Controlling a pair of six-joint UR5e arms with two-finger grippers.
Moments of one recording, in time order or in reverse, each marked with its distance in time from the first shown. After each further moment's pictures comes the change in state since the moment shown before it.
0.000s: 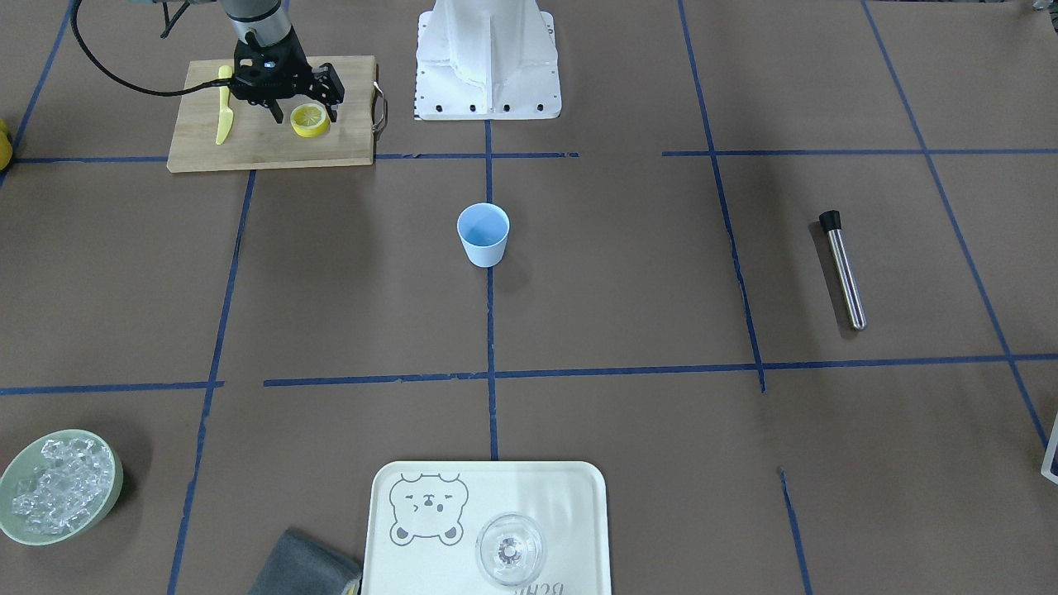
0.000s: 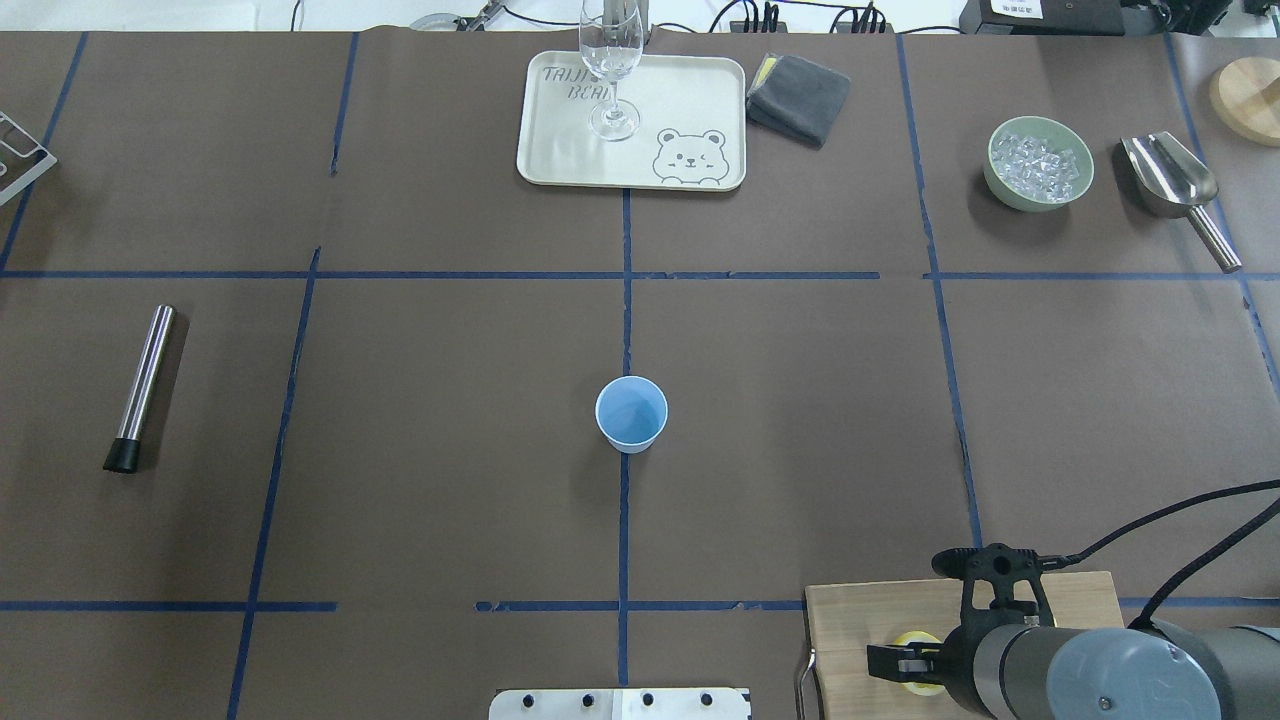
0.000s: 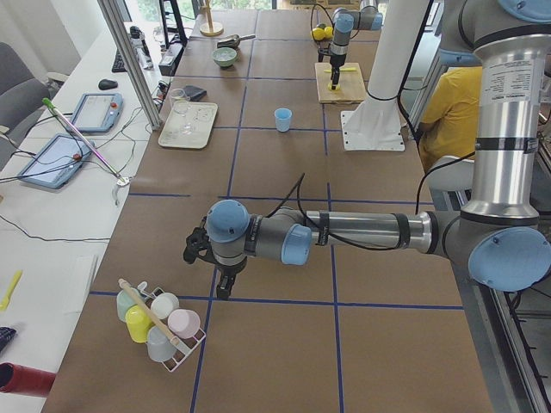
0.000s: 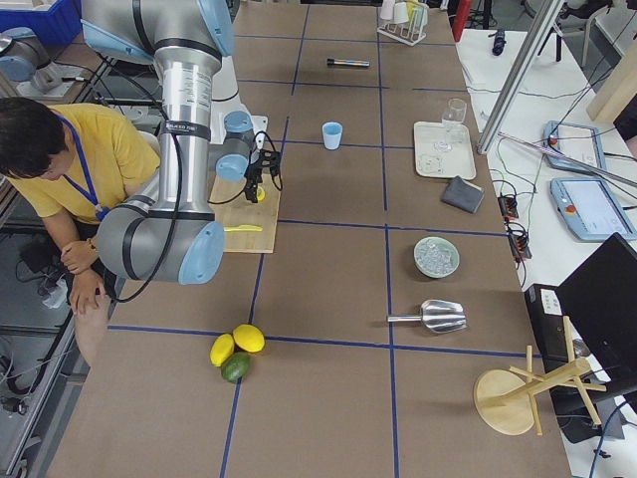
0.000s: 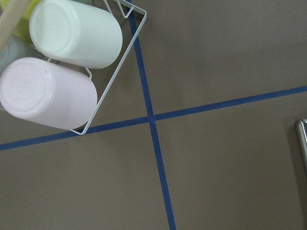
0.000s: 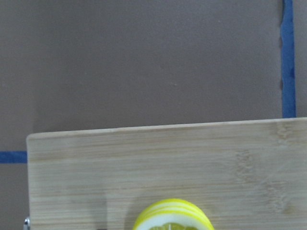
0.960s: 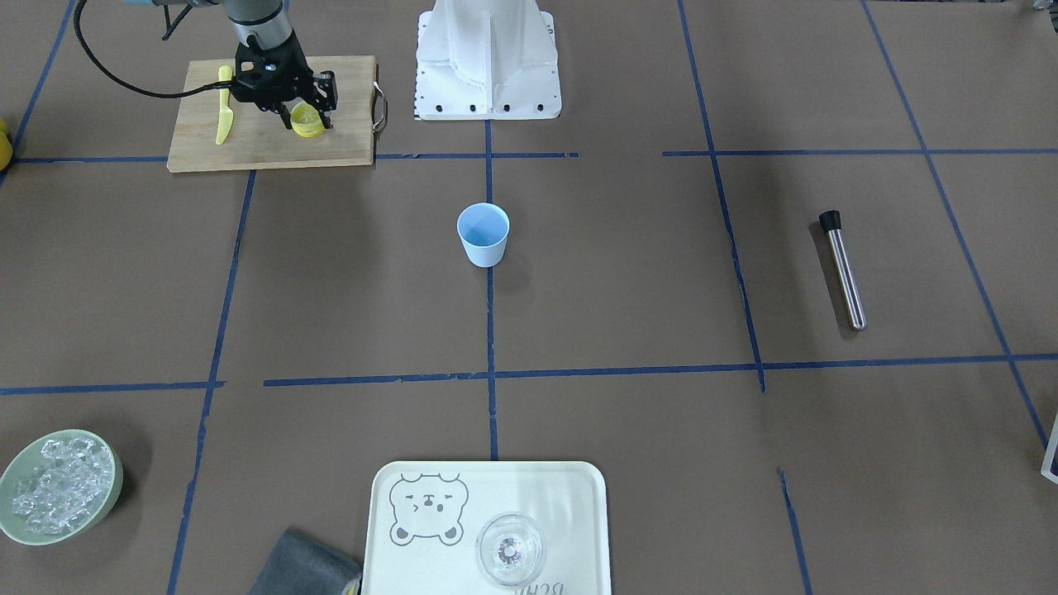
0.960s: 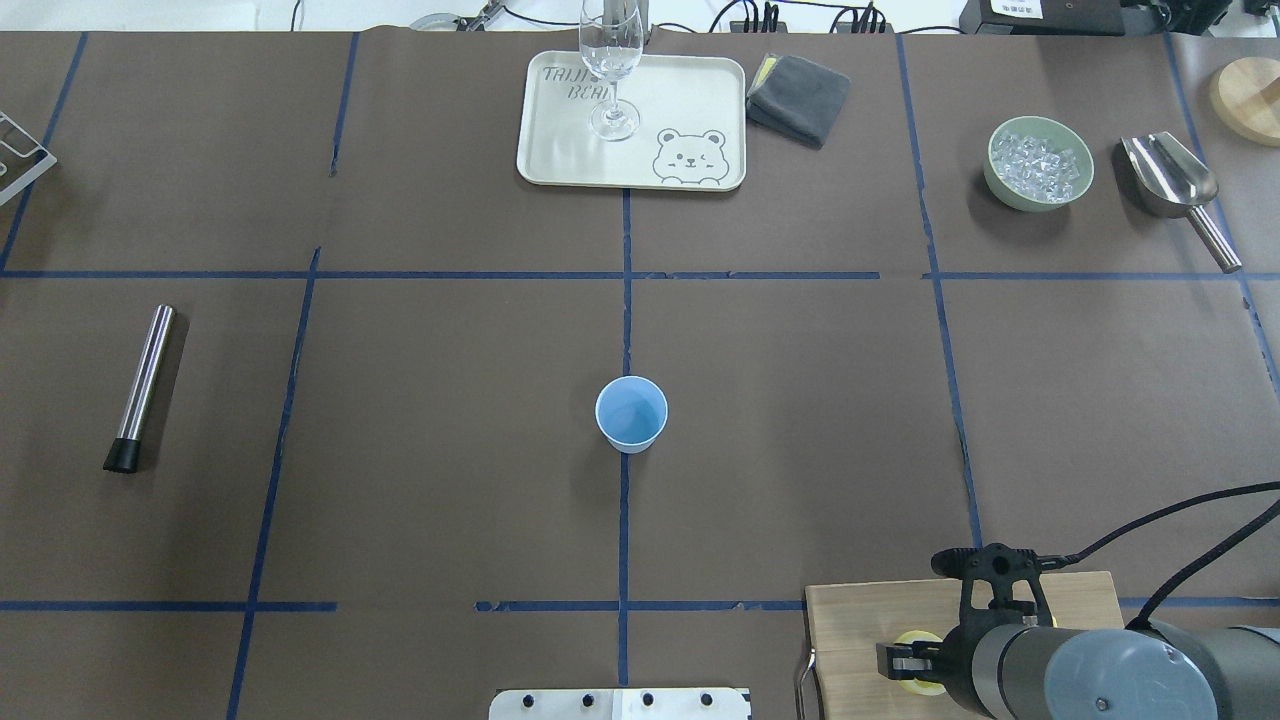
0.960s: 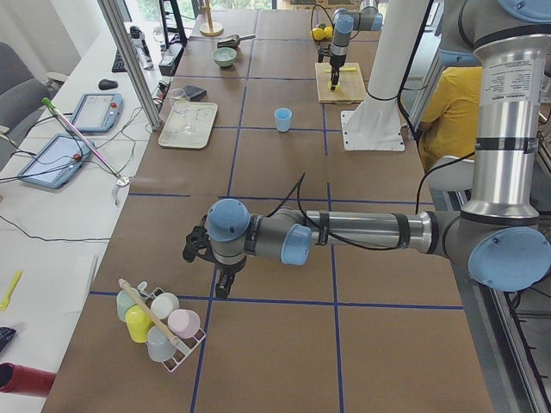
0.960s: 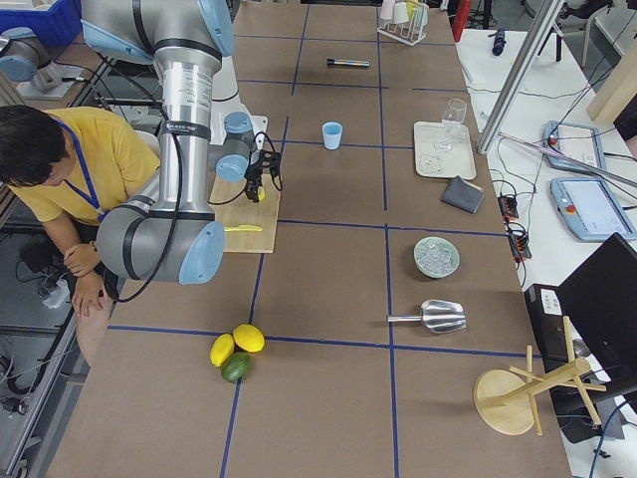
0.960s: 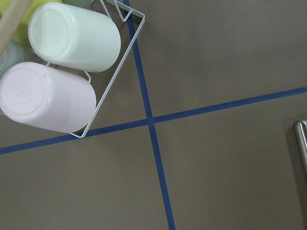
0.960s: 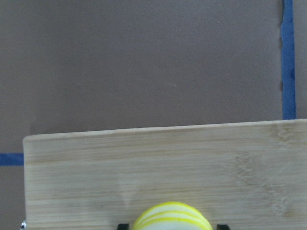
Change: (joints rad) left arm 0.000 0.000 -0.001 -0.016 0.000 -0.002; right arm 0.000 0.002 -0.001 0.000 -0.007 0.001
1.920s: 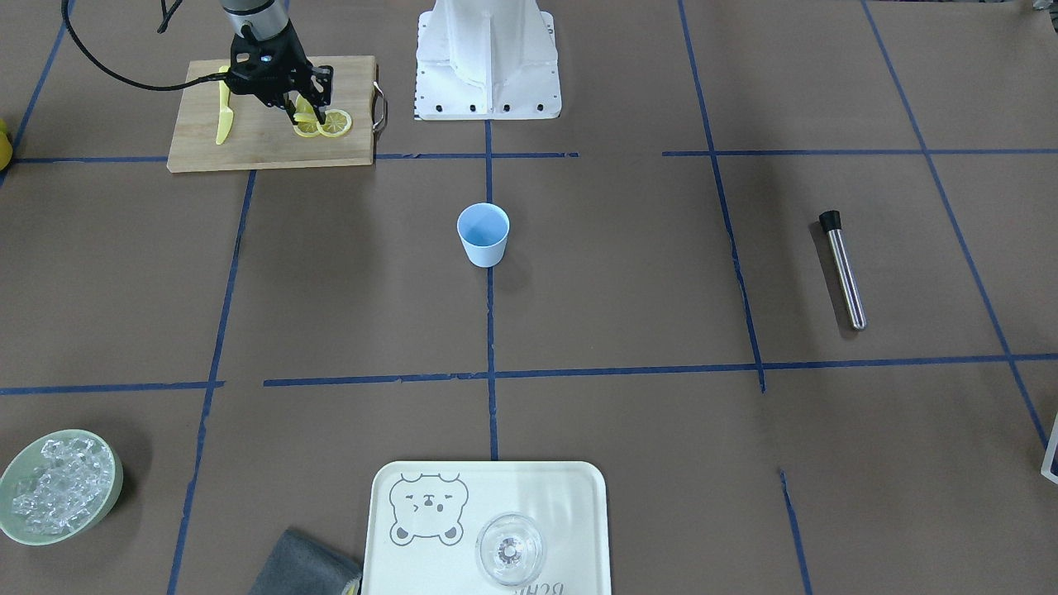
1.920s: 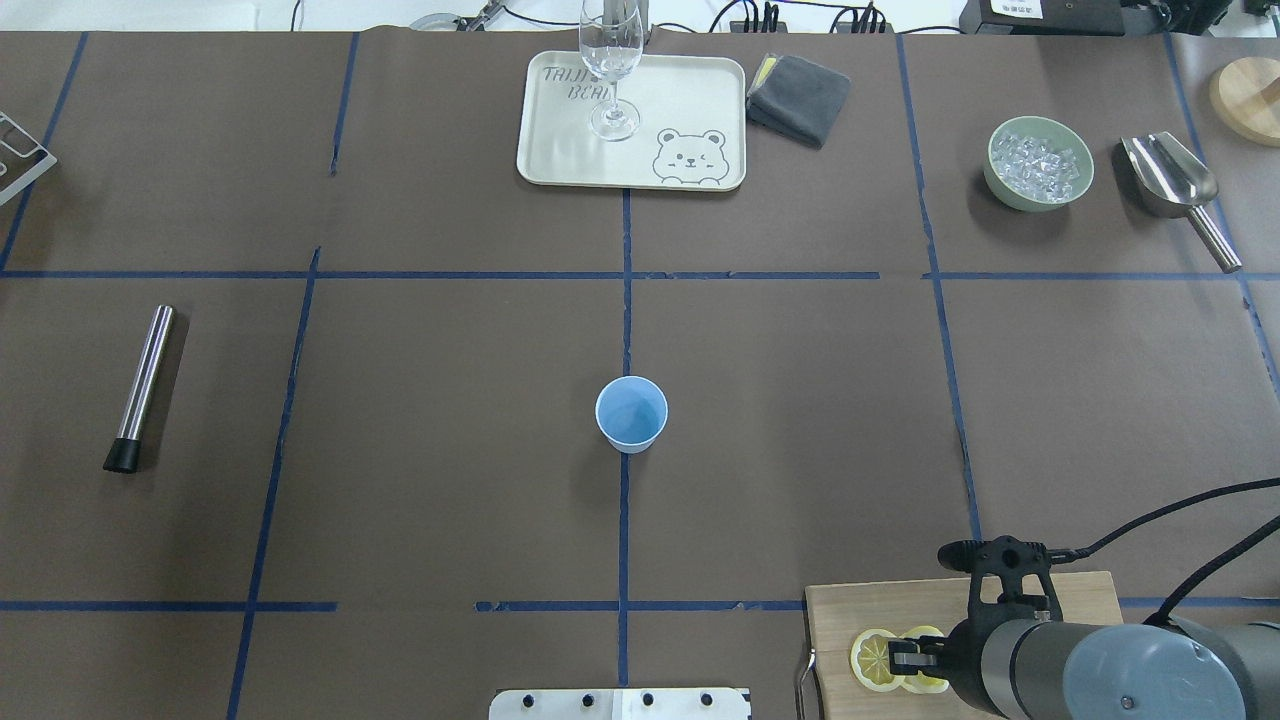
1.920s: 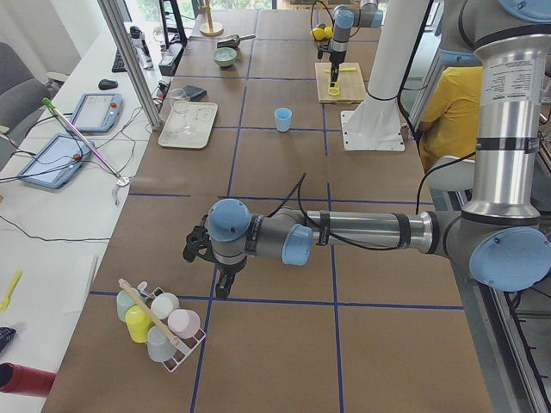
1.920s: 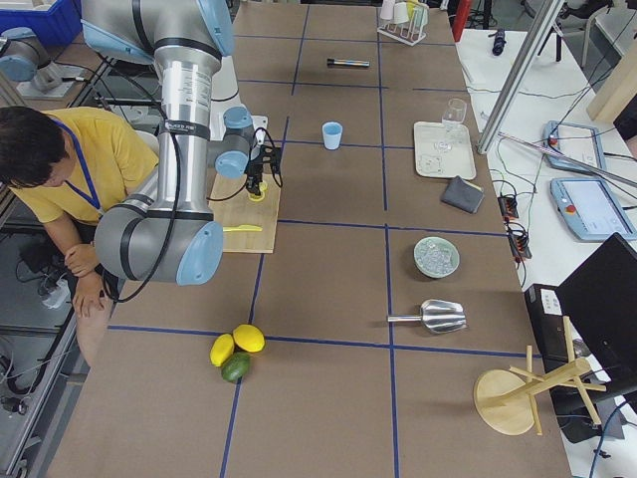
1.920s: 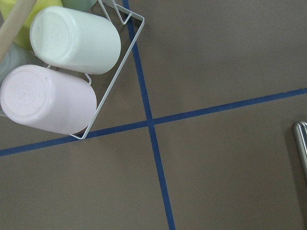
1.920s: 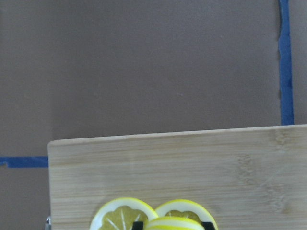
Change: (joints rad) left arm -0.004 0.003 -0.002 -0.001 -0.002 0.001; right arm 0.010 -0.013 0.043 0.000 -0.001 0.002
